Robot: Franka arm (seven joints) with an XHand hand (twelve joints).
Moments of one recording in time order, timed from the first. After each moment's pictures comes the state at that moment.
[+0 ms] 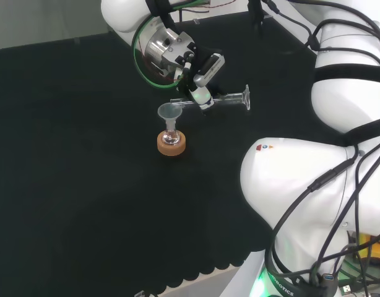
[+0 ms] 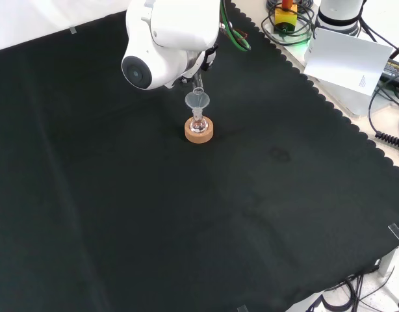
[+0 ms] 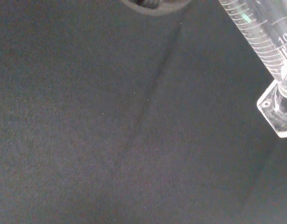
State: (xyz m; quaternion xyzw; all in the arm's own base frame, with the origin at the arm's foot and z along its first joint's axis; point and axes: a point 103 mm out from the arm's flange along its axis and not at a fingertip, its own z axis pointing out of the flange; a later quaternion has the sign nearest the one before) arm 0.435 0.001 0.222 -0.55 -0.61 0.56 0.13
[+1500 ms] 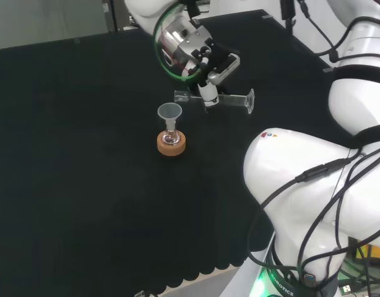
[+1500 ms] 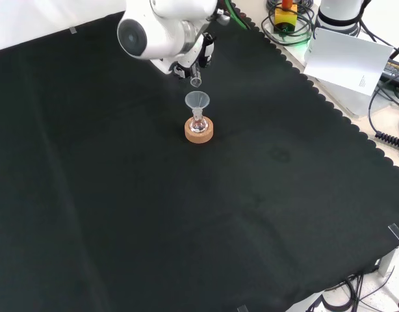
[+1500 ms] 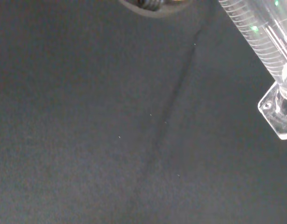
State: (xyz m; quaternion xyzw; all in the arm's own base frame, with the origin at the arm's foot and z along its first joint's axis) arm 0.429 -0.023 0.226 -0.56 -0.66 0.47 0.16
